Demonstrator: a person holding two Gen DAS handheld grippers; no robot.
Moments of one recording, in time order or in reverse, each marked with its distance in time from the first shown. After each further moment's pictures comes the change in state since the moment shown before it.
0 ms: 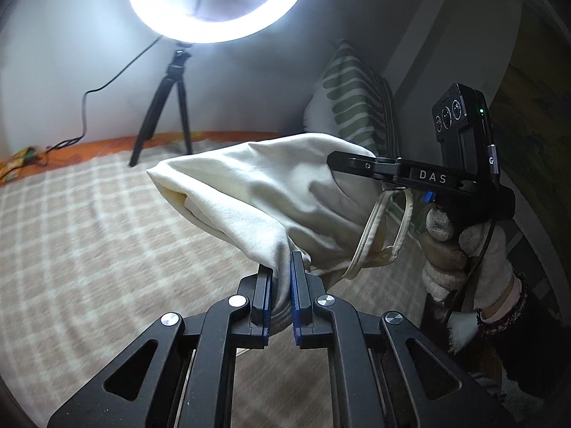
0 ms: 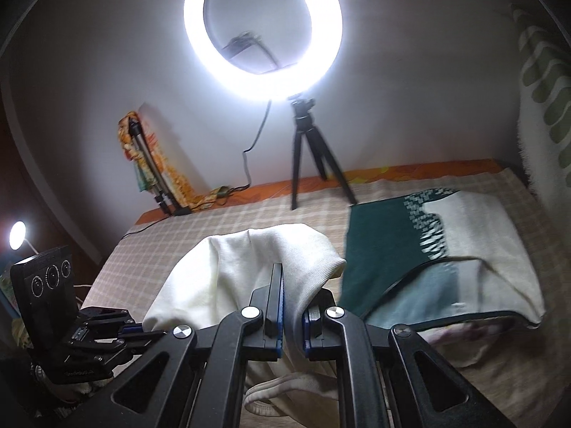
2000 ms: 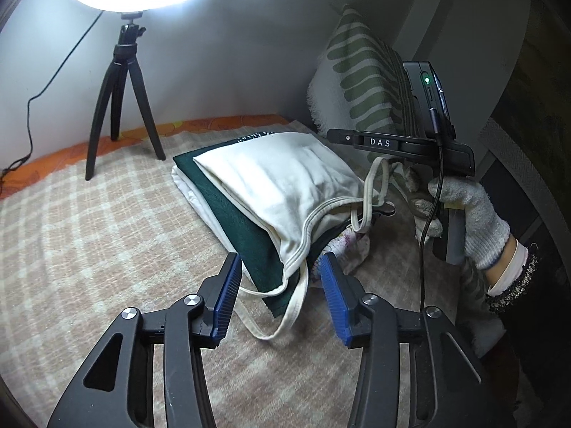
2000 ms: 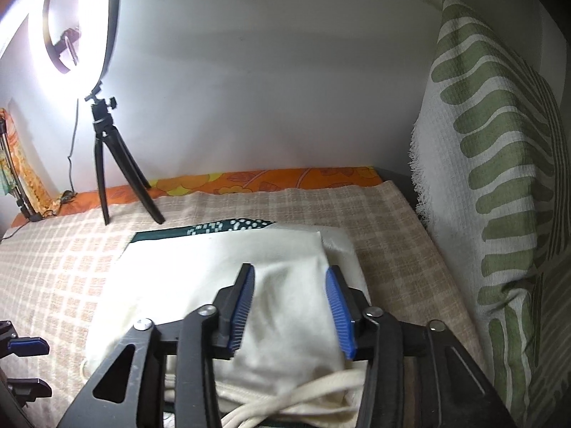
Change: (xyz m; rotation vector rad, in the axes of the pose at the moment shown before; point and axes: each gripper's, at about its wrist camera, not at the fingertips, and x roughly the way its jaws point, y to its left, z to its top) left arm 0.090 -0.015 0.027 0.037 0.086 0.061; right arm 0.048 -0.145 0.045 -0.022 0.048 -0.460
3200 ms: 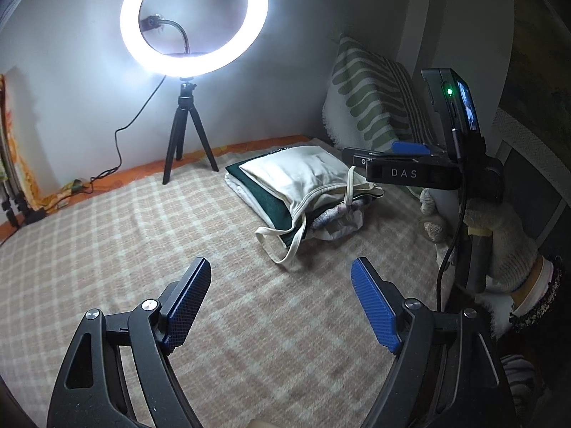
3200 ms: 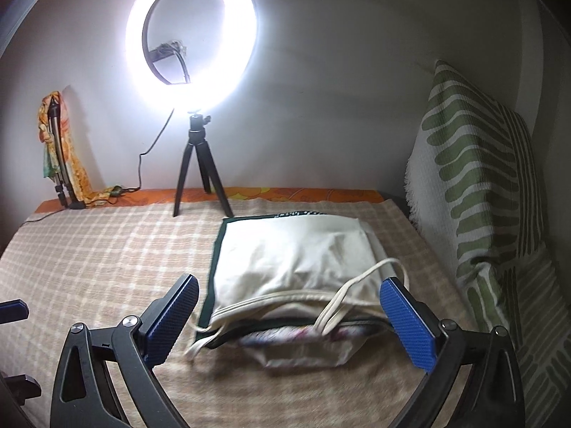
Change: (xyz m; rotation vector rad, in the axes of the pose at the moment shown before) left arm -0.134 -0.048 -0.059 0.061 -0.099 0.197; right arm -0.141 0.098 -0.062 -0.035 -0.130 -0.040
